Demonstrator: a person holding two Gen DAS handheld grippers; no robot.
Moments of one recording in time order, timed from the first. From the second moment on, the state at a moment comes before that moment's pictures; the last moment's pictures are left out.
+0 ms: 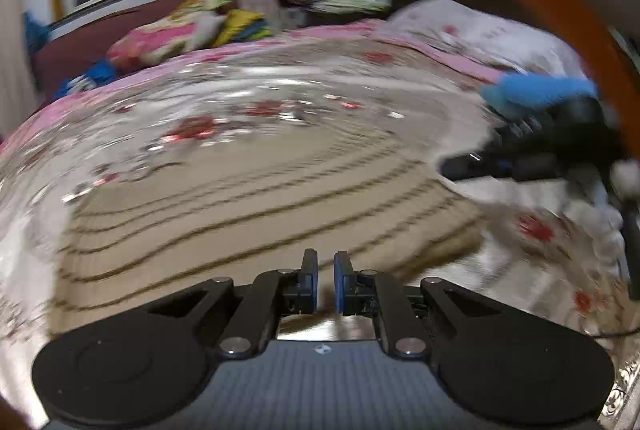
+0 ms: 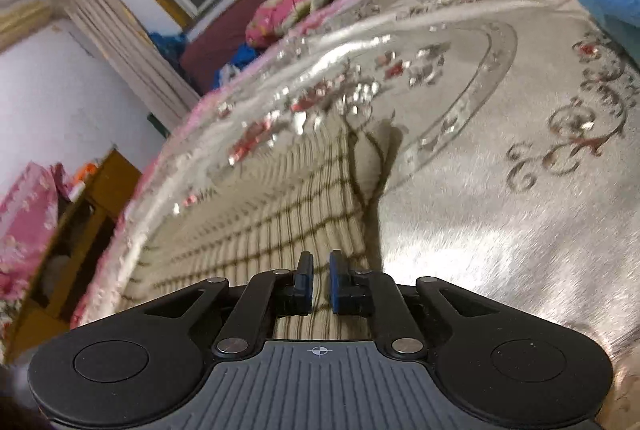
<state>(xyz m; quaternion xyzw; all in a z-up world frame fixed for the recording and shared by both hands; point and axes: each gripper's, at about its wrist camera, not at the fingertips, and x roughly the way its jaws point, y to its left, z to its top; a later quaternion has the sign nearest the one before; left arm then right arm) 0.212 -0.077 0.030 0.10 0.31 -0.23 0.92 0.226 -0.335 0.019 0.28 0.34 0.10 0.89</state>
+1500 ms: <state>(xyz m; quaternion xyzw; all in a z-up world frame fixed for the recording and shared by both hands) 0.213 -0.168 0.005 0.16 0.22 -0.28 0.92 0.281 -0.387 -0.013 0.43 0.35 0.11 0.82</state>
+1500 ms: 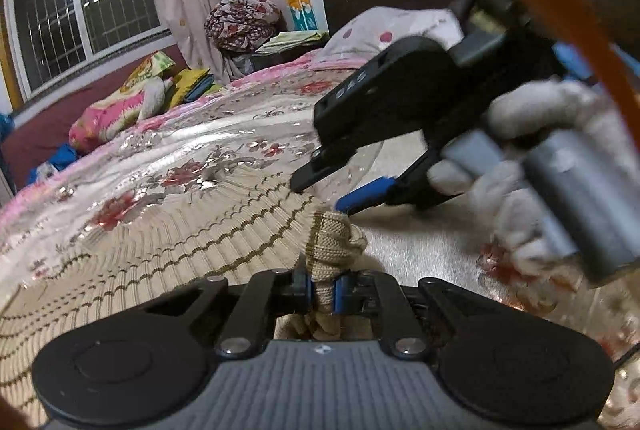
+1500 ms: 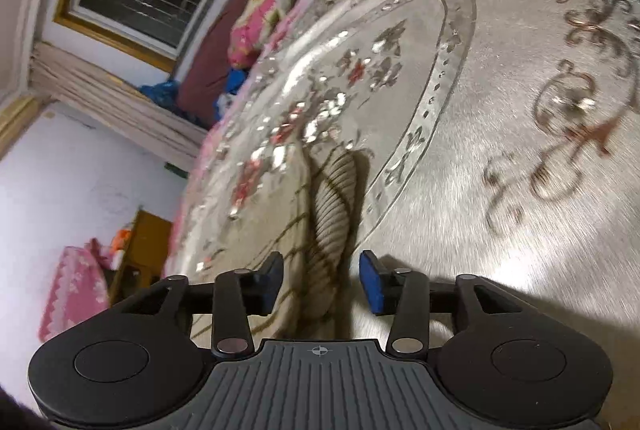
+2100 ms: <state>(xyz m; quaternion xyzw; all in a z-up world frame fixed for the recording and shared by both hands) 0.226 -0.145 0.012 0.08 0.23 -0.31 0.92 0.332 -0.366 -0.024 0.47 0.35 0.10 0.80</state>
